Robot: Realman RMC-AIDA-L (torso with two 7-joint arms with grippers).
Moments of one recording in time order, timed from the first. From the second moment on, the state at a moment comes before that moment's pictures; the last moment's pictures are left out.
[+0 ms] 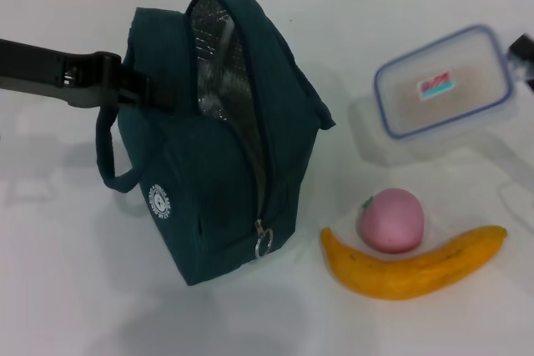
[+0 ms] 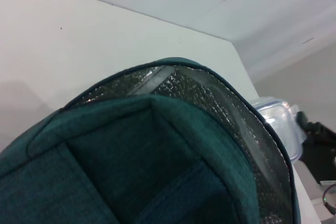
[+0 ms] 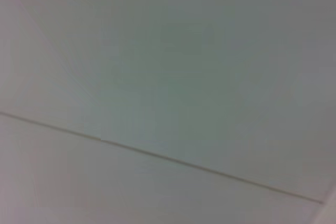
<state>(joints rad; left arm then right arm) -0.60 -1.98 0.72 1.10 2.12 1.88 -2.60 0.43 1.99 -0.68 -0.19 -1.30 -1.54 1.94</state>
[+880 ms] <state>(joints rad) -0.61 -2.02 0.82 1.10 2.08 1.91 -2.59 0.68 2.03 -0.70 -0.17 -1.11 -1.87 2.02</state>
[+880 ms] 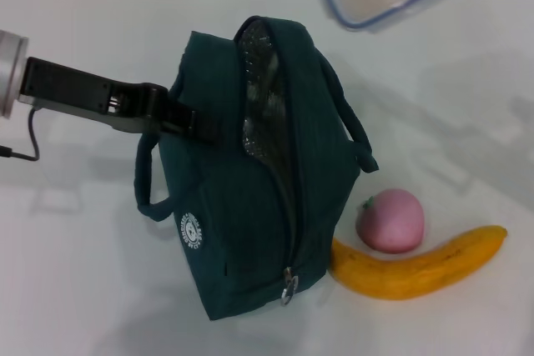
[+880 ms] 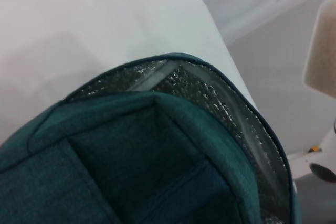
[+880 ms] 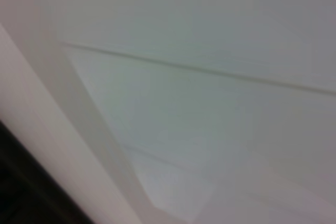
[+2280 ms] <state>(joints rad) -0.63 -2.00 0.81 1.00 2.08 1.85 -2.50 0.80 2.03 -1.15 -0.20 -1.11 -1.51 1.94</state>
